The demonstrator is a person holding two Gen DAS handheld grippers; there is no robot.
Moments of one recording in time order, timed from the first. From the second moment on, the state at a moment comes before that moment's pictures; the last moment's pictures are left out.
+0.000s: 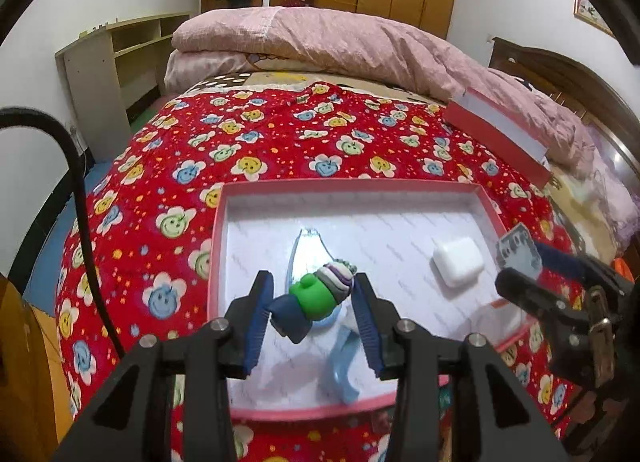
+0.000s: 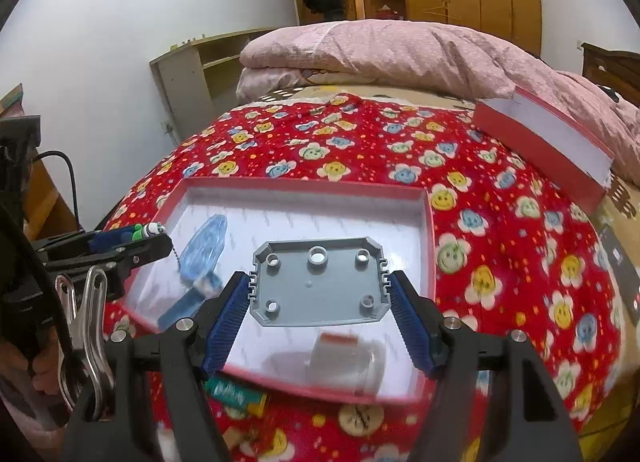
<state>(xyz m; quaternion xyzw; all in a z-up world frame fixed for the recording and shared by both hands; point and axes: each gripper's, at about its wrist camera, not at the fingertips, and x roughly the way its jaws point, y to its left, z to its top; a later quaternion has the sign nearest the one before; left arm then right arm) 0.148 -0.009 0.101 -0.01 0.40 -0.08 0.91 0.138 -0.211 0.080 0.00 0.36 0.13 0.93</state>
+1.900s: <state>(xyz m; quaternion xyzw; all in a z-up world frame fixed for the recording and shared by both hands) 0.177 -0.002 0.099 -0.01 0.40 -0.02 0.92 0.175 -0.222 0.075 0.05 0.35 0.15 0.92</state>
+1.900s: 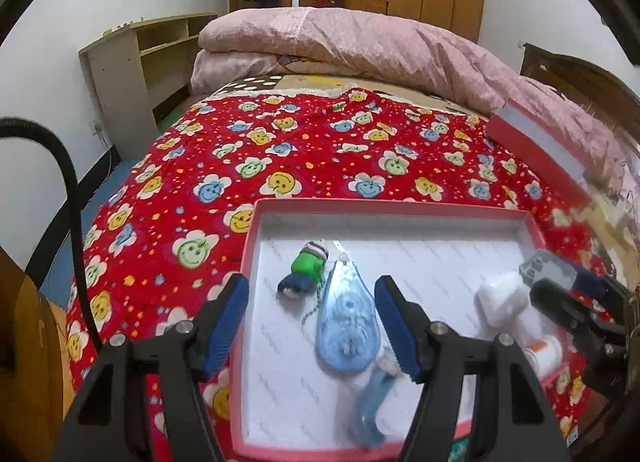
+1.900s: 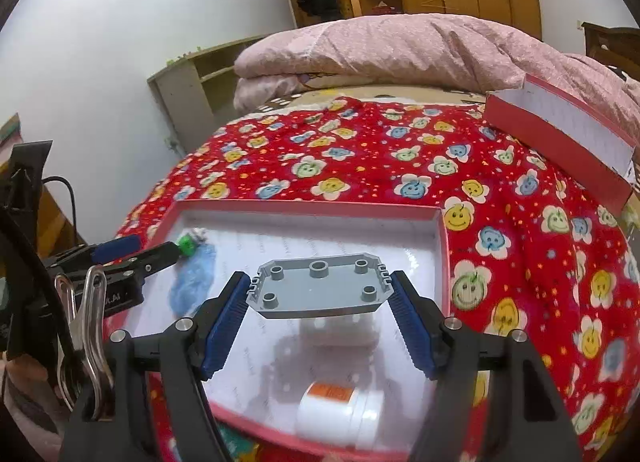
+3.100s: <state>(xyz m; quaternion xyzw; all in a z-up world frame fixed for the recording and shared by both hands) 0.058 -0.037 0.063 0.01 0.47 -0.07 0.88 0.037 -0.265 0.013 0.07 0.42 0.15 0.89</state>
